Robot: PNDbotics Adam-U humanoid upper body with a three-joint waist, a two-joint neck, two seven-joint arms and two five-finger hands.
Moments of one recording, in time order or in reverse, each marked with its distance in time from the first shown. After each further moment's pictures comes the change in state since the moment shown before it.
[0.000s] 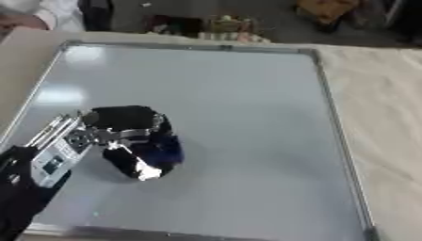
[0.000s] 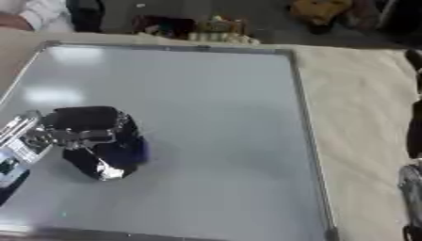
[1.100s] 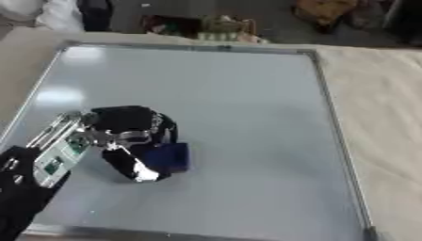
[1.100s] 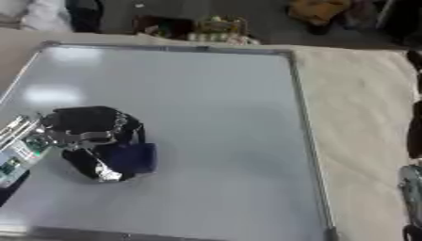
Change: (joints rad) left arm -0.005 -0.012 0.005 0.043 -0.077 -0.031 0.031; right arm 0.000 0.000 0.000 0.000 -0.008 -0.002 -0.009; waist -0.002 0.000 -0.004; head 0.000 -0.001
